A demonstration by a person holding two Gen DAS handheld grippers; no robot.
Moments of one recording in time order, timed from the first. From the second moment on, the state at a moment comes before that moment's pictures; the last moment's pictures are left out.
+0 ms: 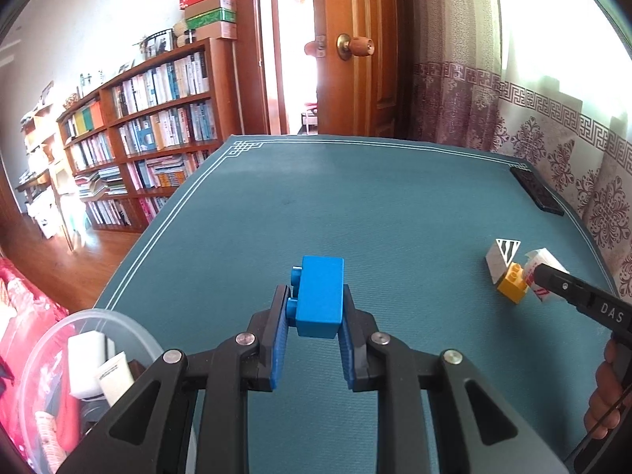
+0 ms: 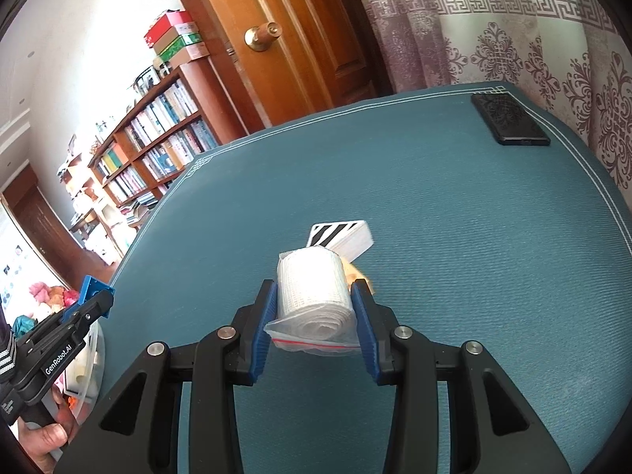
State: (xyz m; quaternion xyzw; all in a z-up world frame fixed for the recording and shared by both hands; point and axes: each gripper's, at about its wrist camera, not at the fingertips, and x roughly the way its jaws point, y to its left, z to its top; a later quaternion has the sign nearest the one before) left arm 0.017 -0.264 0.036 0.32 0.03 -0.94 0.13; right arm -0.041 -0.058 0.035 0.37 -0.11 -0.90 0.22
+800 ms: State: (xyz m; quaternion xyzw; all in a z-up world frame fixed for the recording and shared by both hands) left arm 0.087 -0.337 0.038 0.31 0.06 -0.93 0.20; right arm 0.005 -0.130 0.048 0.38 -0.06 -0.87 0.31
